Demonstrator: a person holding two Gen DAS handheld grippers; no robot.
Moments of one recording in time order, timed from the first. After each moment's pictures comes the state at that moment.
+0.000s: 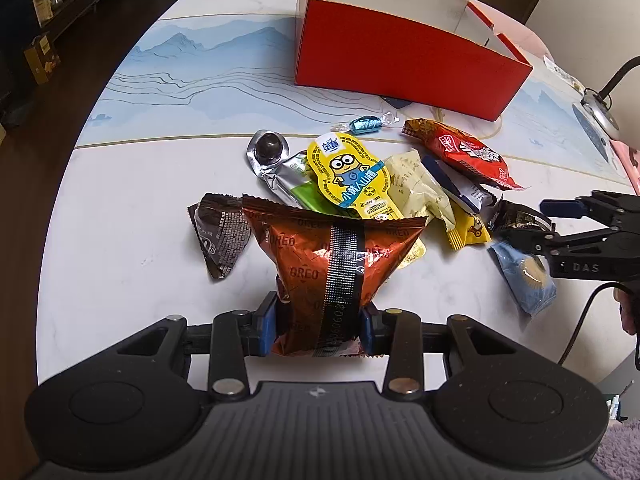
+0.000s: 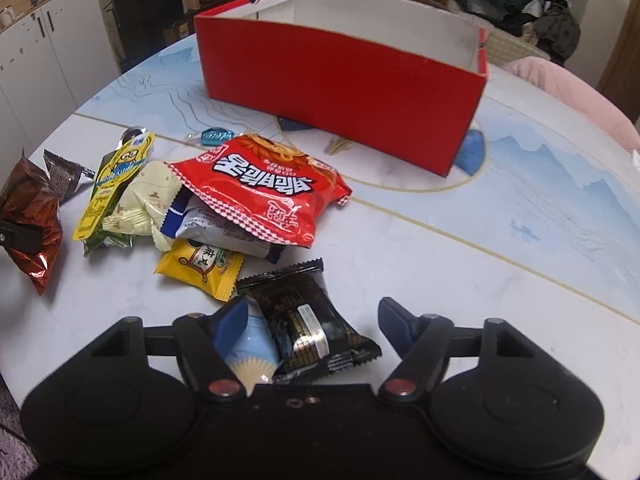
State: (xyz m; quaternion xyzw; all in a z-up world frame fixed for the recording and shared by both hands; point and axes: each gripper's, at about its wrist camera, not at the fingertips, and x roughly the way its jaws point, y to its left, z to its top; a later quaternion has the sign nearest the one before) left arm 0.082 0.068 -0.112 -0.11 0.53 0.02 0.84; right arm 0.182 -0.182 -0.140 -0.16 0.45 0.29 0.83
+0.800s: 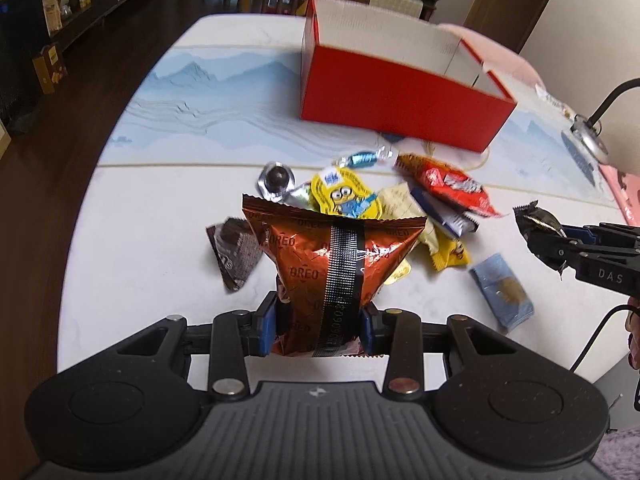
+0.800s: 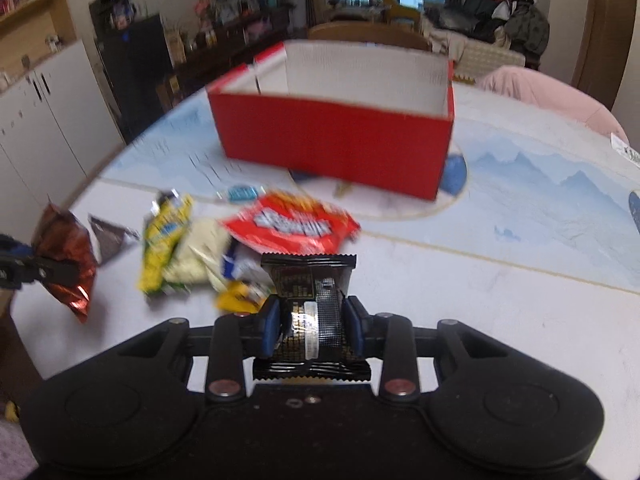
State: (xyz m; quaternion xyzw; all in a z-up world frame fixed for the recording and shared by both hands) left arm 0.059 0.078 -0.076 -0.12 0.49 0.03 0.86; right arm 0.145 -0.197 -0.085 -0.07 0.41 0.28 0.86
